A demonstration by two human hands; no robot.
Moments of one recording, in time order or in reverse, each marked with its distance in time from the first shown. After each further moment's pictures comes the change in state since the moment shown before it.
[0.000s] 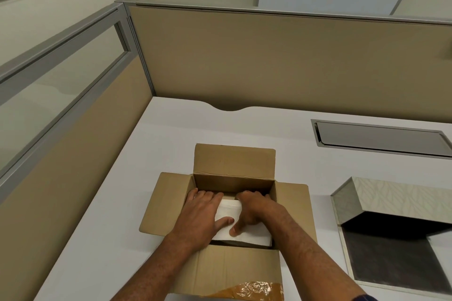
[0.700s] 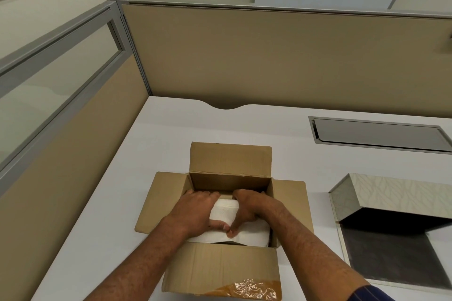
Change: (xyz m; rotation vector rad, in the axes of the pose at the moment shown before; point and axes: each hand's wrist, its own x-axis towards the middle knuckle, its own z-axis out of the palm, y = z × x) left_hand 0.016 -0.009 -0.014 0.073 -0.218 0.067; right_hand 0.009 0.006 -0.001 0.045 -0.063 -0.042
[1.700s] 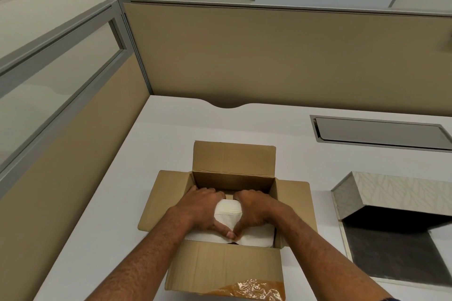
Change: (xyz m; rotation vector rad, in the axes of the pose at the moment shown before) left_hand 0.018 -0.006 -0.002 -0.029 -0.119 0.072; right_hand -0.014 0.008 0.003 -0.037 0.081 -0.166
